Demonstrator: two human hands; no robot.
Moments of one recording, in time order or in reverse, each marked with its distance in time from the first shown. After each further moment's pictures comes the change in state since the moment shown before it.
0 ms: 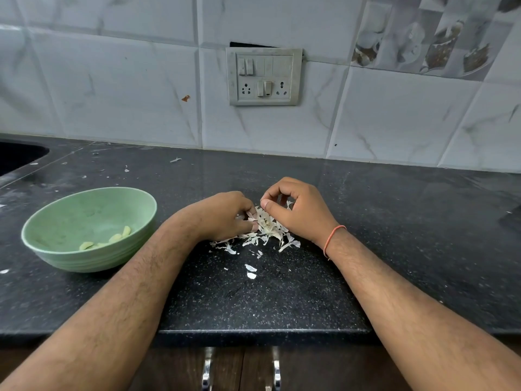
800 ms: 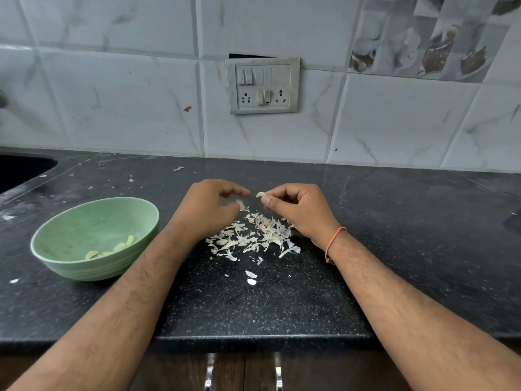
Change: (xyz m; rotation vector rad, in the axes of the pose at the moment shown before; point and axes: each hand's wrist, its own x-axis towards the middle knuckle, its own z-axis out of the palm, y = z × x) left_hand -0.018 0.002 -0.011 -0.368 0.487 -0.123; right_hand 0.003 -0.004 -0.004 0.342 0.056 0.188
